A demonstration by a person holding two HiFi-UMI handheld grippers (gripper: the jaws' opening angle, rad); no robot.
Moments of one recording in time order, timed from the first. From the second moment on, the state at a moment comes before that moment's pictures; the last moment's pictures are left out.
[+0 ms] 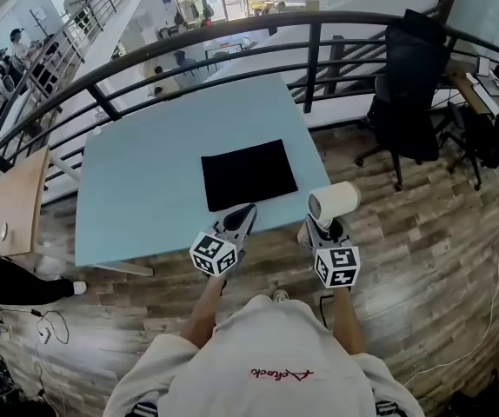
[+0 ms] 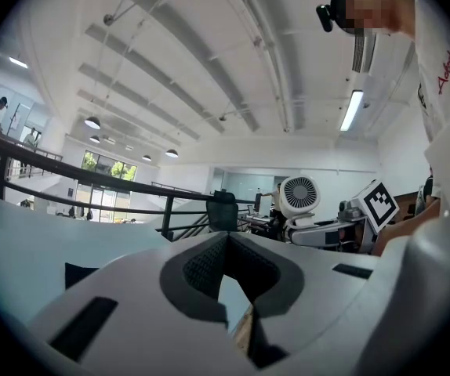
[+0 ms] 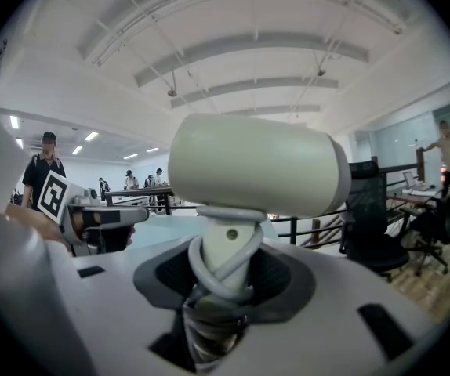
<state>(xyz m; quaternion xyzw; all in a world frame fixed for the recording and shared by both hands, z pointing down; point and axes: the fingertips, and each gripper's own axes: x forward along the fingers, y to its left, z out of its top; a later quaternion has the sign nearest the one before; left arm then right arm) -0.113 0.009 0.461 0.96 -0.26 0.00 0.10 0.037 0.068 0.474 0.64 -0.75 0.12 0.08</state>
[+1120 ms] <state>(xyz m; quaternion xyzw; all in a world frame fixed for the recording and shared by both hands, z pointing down) -0.060 -0.059 0.495 0.95 -0.28 0.03 0.13 0.099 0.001 0.507 0.63 -0.76 0.15 0.10</state>
